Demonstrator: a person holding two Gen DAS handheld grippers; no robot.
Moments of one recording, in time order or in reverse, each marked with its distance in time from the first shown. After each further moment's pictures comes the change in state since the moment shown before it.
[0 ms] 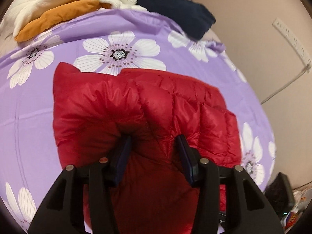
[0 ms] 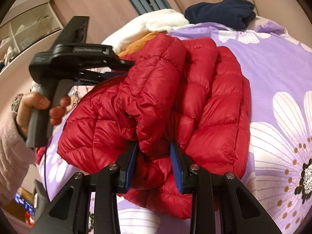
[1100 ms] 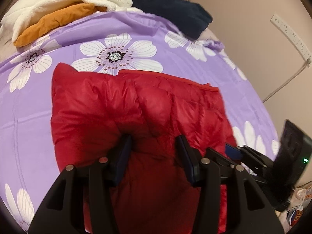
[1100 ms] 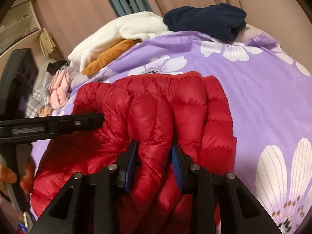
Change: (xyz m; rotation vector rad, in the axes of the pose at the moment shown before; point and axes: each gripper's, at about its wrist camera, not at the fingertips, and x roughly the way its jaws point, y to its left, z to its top) left arm -0.010 -0.007 -0.009 0.012 -0.040 -0.003; right arm 0.024 -0.017 0.071 0.019 0.007 -0.188
